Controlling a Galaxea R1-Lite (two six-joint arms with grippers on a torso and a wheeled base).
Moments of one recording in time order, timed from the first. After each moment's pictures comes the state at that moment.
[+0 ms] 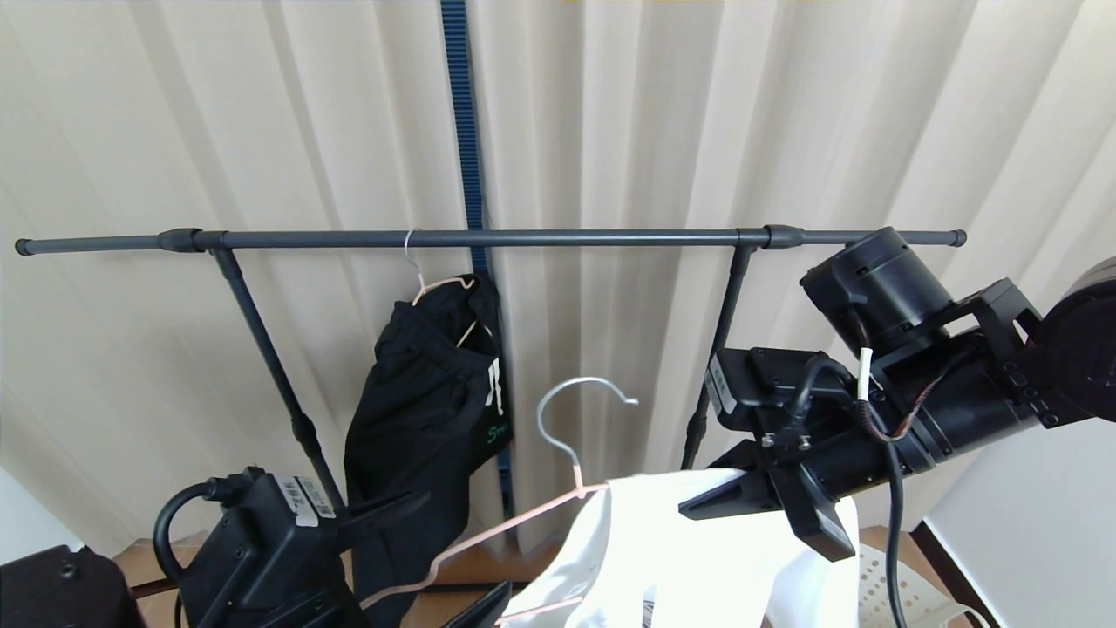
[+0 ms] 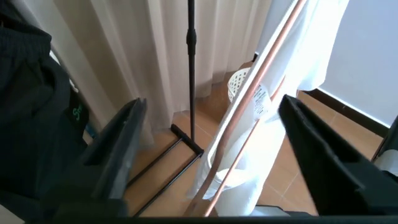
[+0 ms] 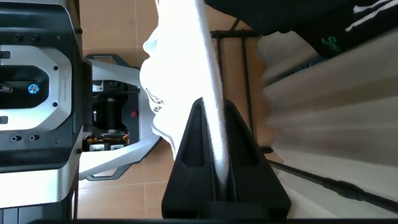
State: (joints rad) left arm -0.81 1.48 -0.06 -1.23 0.04 0.02; right arm 0.56 1.70 -1.21 0.50 0.54 -0.77
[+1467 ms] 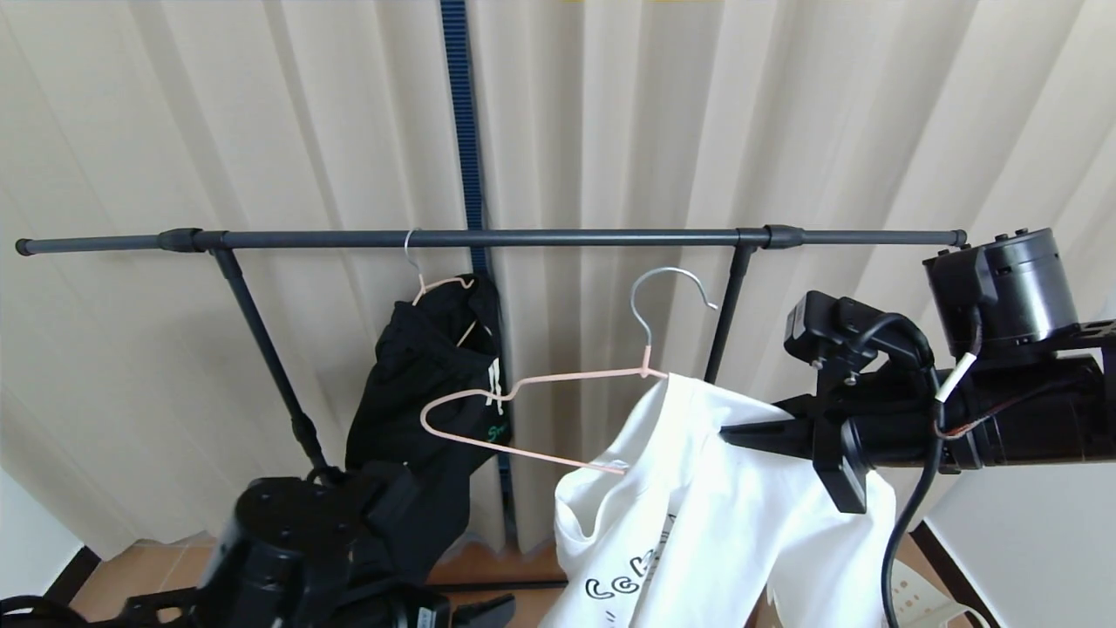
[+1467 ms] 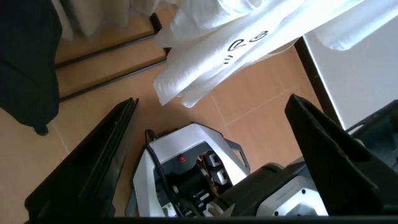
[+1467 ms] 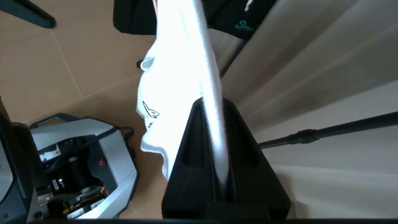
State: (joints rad) left arm -0.76 1.60 -0.37 -0.52 0.04 -0.44; right arm 0.44 1.56 -0.93 0.04 0.41 -0.48
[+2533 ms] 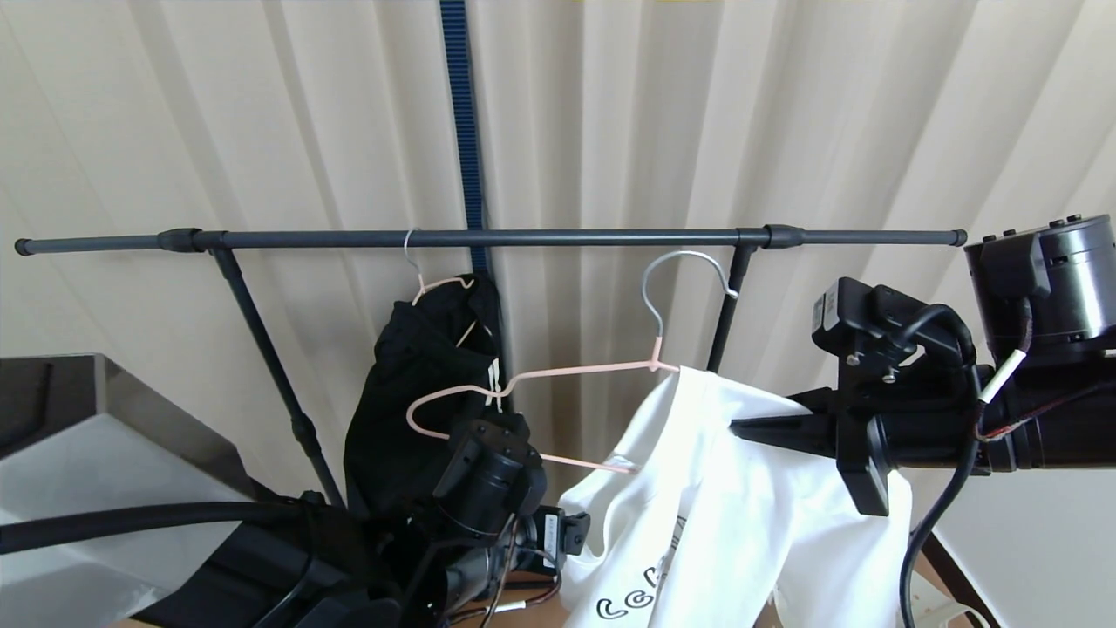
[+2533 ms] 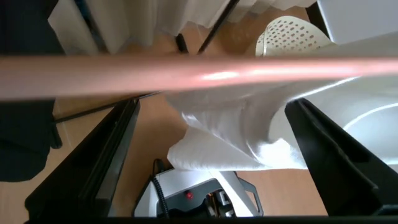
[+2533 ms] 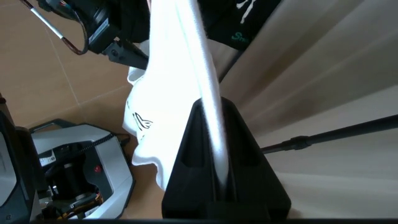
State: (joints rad) left arm -0.79 1.99 -0.74 -0.52 0.23 -0.46; right arm 0.45 1.50 -0.92 0.03 0.41 -0.48
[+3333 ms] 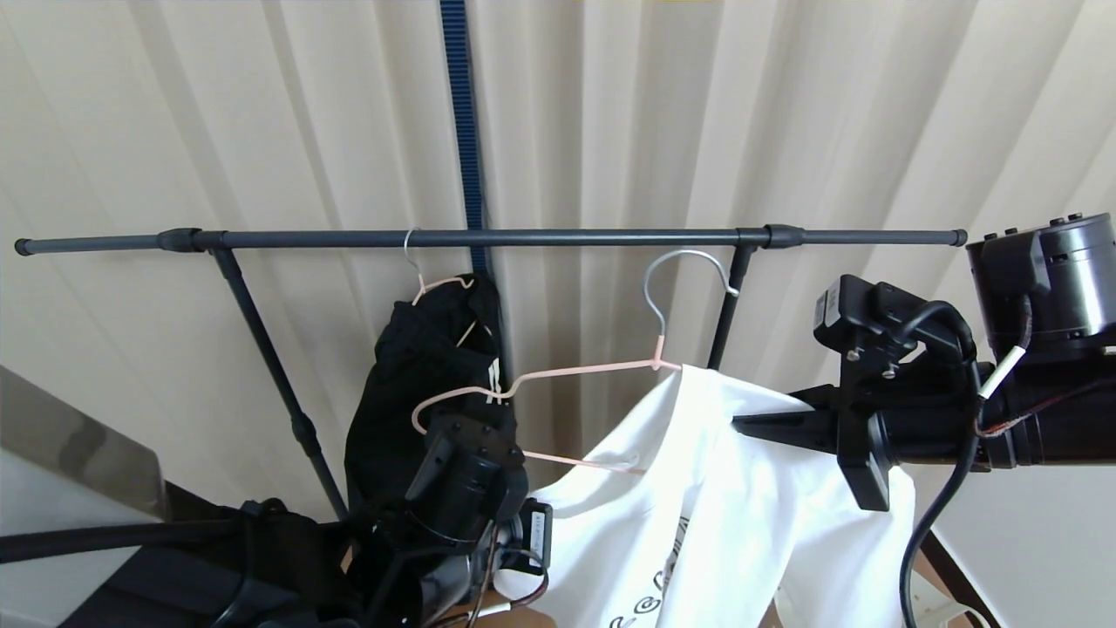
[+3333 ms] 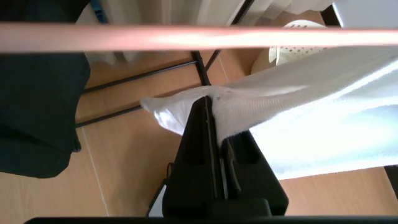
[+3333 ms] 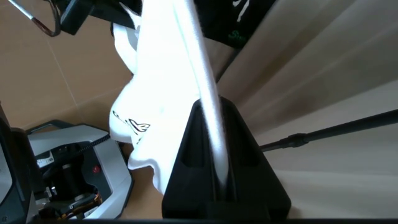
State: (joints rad) left arm -0.81 1.90 -0.69 -0.52 0.29 -0.42; right arm 0.43 1.51 -0.92 0.03 0.41 -0.48
